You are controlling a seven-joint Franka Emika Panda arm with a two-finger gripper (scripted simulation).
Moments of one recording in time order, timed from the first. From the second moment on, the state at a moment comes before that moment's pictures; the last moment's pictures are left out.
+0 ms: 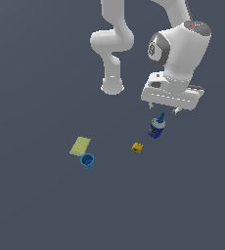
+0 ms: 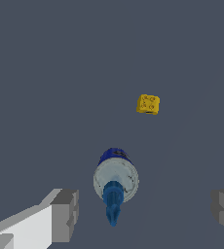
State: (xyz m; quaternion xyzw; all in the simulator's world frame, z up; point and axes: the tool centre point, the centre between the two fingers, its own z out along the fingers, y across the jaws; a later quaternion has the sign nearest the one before) arm -0.084 0.214 0.225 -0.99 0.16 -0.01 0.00
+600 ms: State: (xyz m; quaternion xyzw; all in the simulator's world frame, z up) arm -0.122 0.245 0.196 -0.98 0.21 0.00 0.00
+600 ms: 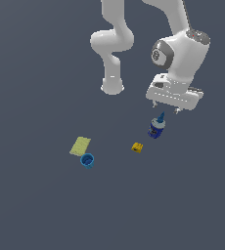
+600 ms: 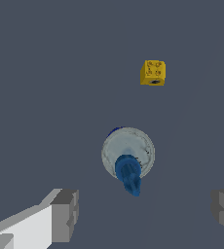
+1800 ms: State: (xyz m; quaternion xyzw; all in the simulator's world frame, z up) arm -0.129 0.249 0.144 -0.98 0.22 0.00 0.00
